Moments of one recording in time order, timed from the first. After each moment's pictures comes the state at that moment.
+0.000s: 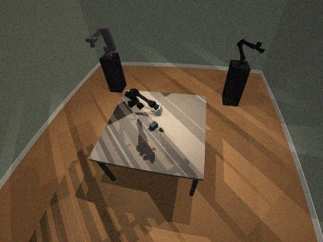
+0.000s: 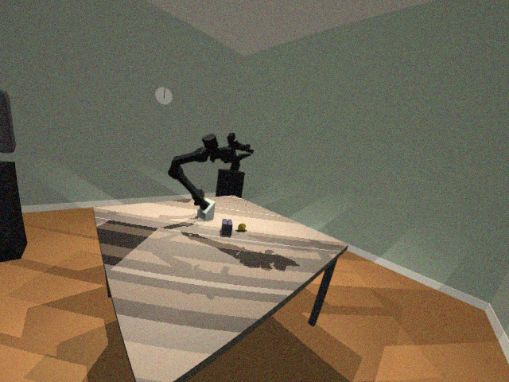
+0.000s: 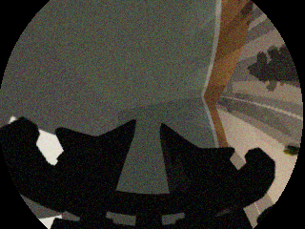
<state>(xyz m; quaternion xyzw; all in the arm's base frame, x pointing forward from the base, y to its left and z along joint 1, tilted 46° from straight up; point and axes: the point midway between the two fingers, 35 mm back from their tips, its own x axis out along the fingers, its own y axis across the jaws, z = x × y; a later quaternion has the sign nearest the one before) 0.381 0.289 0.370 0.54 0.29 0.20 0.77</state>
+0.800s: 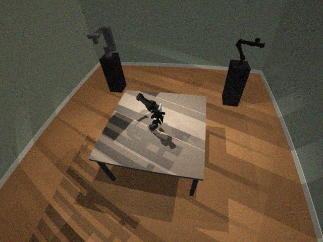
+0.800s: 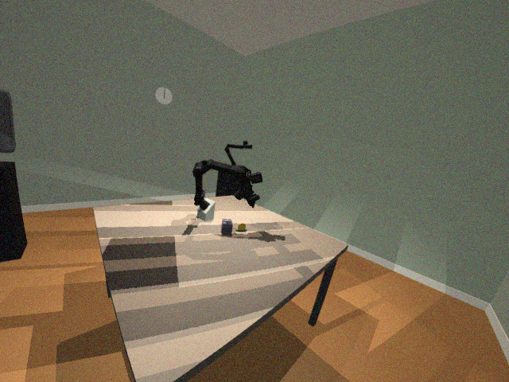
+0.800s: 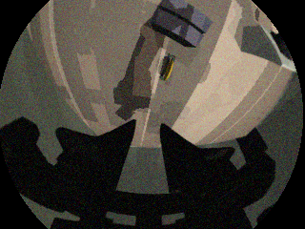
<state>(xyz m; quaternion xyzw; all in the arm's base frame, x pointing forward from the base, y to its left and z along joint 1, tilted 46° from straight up) 0.330 0.195 0.019 0.52 0.27 -0.56 0.59</state>
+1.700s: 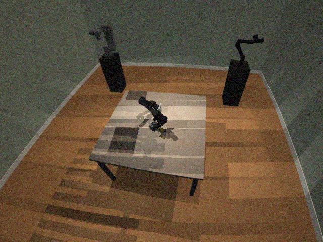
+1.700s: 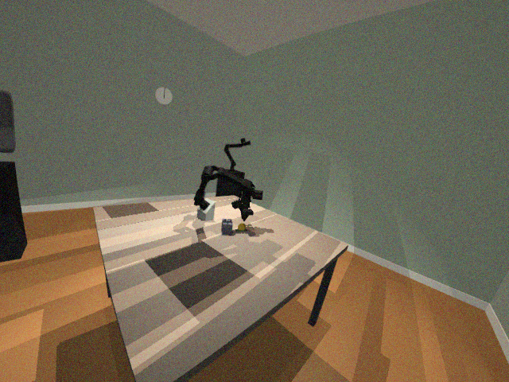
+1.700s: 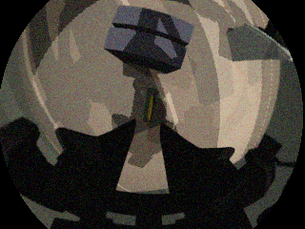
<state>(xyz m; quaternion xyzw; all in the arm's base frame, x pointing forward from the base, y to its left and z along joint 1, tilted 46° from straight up) 0.304 0.114 -0.048 0.43 0.11 -0.66 0.60</state>
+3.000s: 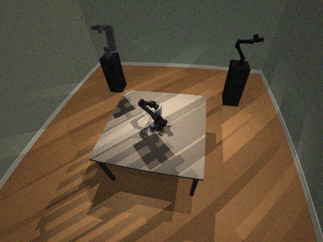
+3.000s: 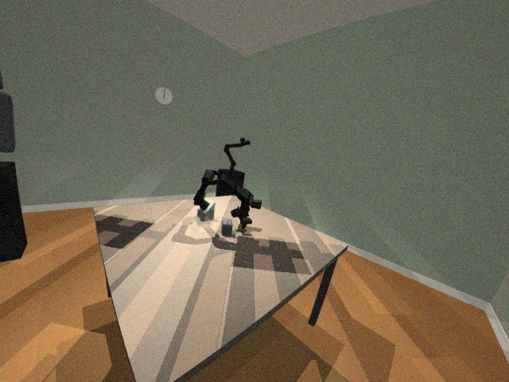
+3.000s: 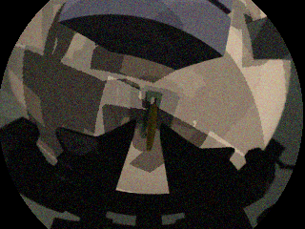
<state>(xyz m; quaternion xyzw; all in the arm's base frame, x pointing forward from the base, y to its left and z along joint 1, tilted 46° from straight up) 0.310 0.072 -0.089 0.43 0.11 -0.66 0.60</state>
